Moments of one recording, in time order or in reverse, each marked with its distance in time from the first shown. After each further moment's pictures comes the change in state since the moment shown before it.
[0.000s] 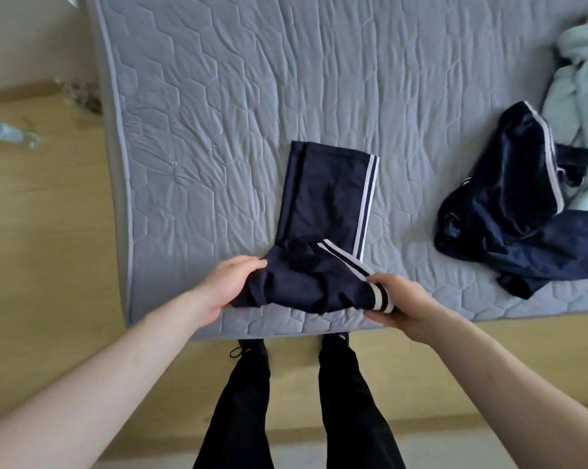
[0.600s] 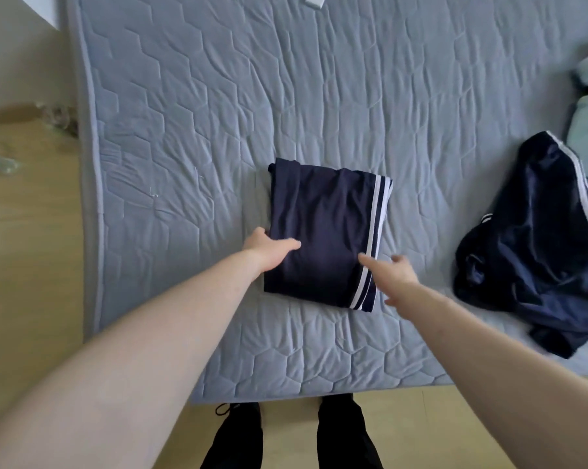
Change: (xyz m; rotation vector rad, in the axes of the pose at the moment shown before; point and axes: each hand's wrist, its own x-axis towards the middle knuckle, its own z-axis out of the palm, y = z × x) left_hand 0.165 0.094 0.044 0.272 0.137 0.038; right_hand 0.124 -0.091 0.037 -0.329 0.314 -0.167
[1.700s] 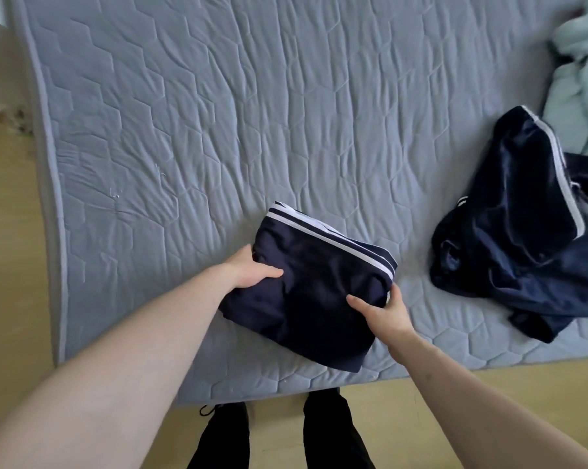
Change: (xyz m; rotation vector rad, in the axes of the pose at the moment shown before) left_hand 0.028 -0.031 0.049 0.181 -0.137 0.044; right_hand 0.037 0.114 -0.023 0.288 -0.079 -0.143
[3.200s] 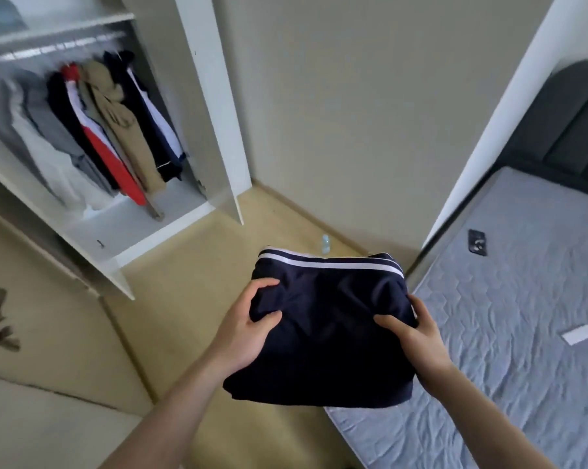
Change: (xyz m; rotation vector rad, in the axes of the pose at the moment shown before) left_hand -0.757 -0.448 -0.256 -0.913 1.068 0.490; right_hand -0.729 -0.129 0.337 -0.420 -0.754 -0.813
